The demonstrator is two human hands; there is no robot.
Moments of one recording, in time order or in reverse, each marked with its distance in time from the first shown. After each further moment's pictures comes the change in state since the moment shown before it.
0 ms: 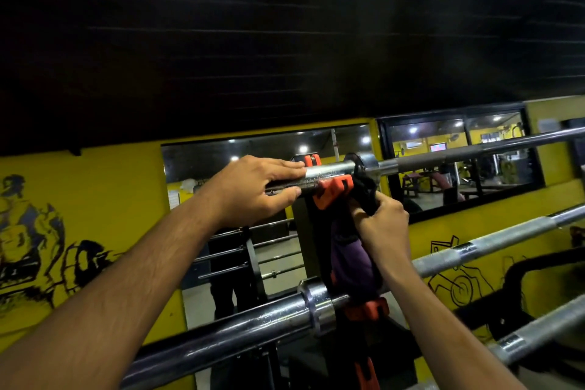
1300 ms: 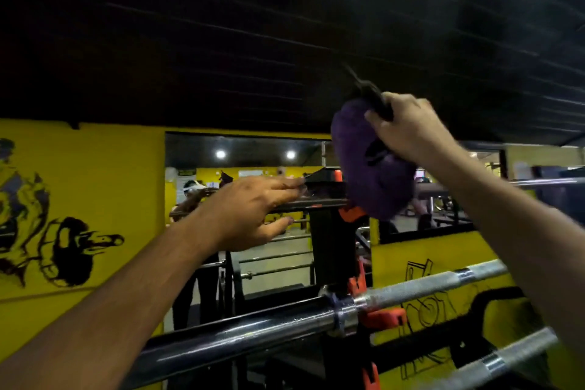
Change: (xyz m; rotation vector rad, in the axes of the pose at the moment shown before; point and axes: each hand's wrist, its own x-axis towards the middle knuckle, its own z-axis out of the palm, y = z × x) left_hand -0.069 -0.039 -0.009 0.139 0.086 0.077; right_hand 0.078 -0.175 -0.029 -0.594 -0.175 -0.502
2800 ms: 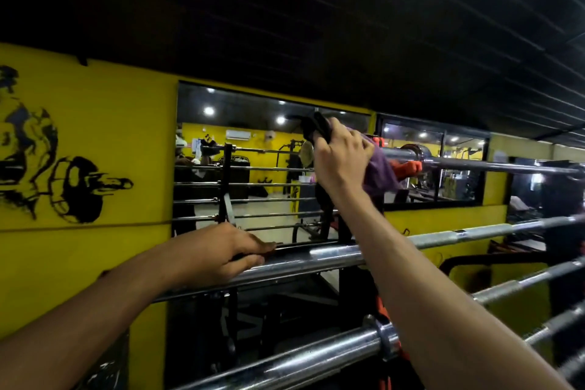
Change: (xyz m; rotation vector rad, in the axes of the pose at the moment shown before) left_hand -0.184 -0.029 0.020 -0.378 -0.383 -0.064; right_hand -0.083 -0.148 0.135 0.133 0.039 0.202
